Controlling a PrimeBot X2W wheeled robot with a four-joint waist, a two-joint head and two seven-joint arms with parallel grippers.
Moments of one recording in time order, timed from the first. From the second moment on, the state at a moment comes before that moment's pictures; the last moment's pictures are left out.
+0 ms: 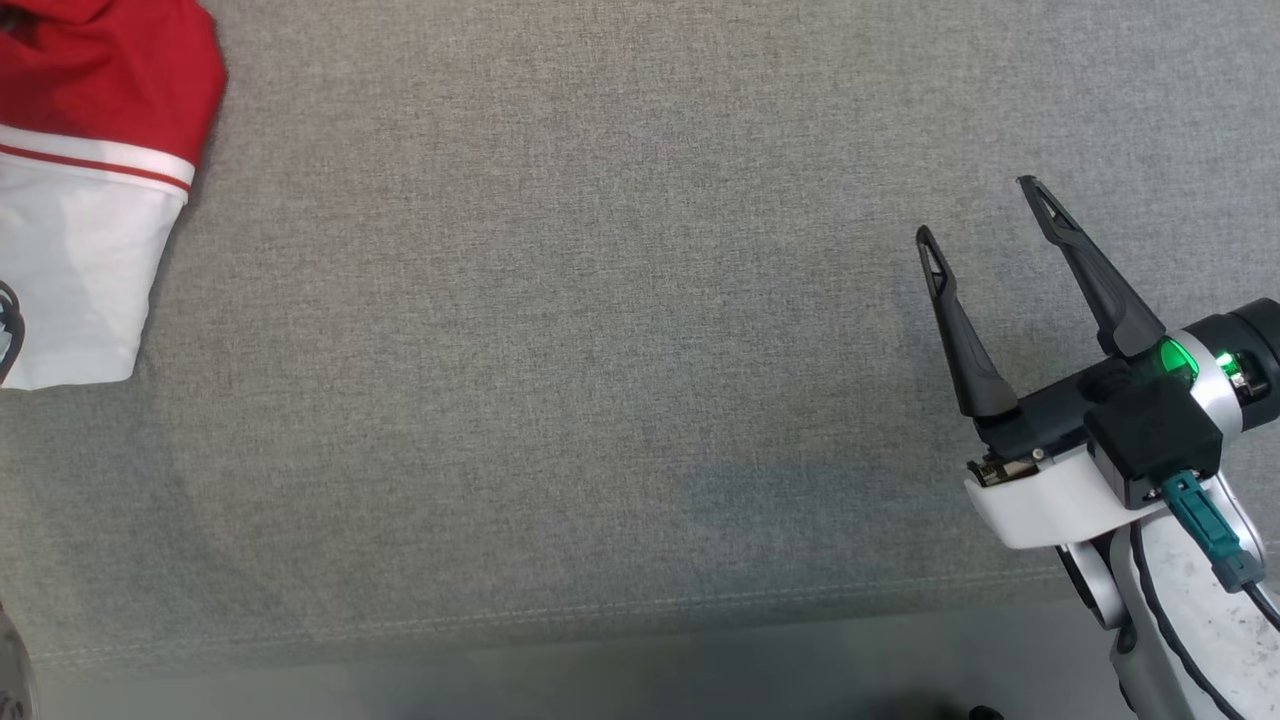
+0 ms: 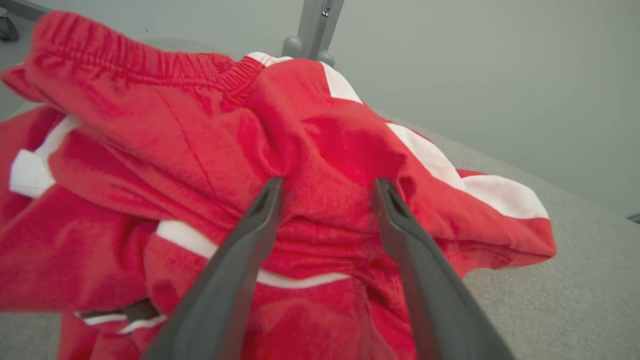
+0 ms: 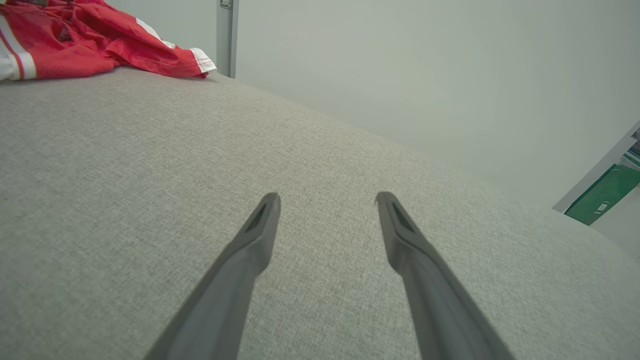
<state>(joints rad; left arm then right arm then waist) -1.04 0.30 -0.01 0.80 -0.67 -0.12 0.12 -0.15 -0.26 0.30 -0.24 -0.12 -0.05 -0.19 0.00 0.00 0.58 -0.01</state>
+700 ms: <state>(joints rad) -1.10 0.21 -0.25 0.59 -0.70 -0.12 -0.07 -0.13 -0.24 0.30 -0.20 -0.09 -0.06 -0.21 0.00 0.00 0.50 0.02</state>
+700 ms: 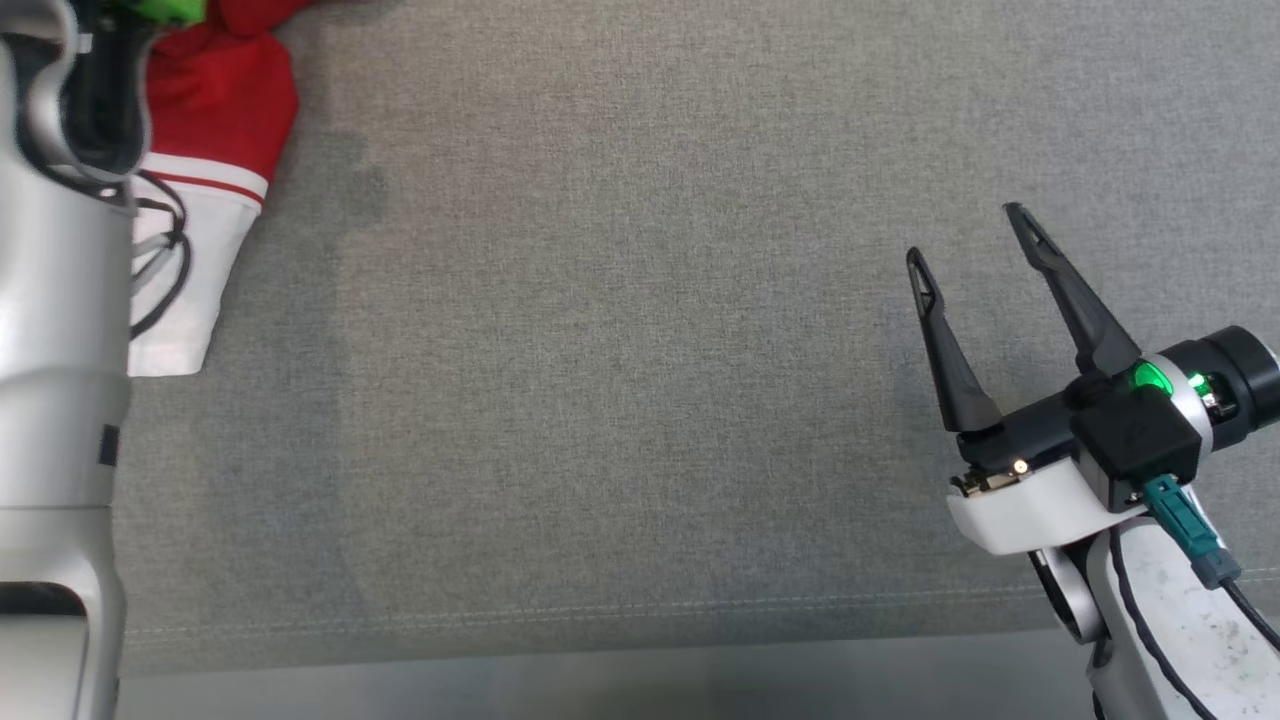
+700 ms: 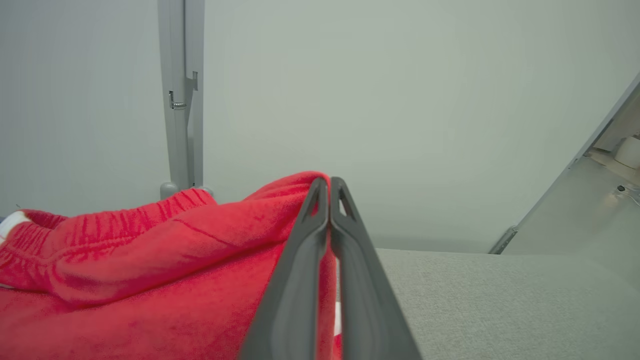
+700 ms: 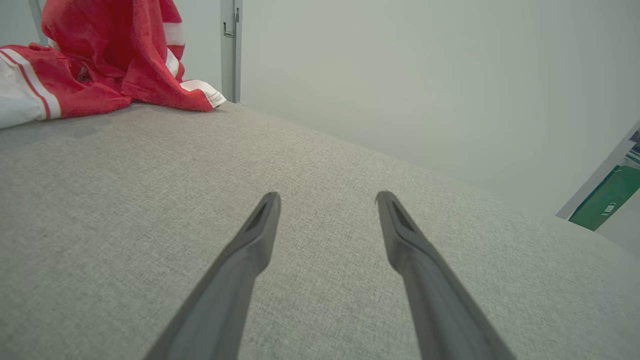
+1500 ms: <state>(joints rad) -0.82 0.13 -0.74 0.25 -0.86 -0.12 0.02 -0.13 -0.12 0.37 -0.08 0.00 -0.05 -0.25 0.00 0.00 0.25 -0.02</state>
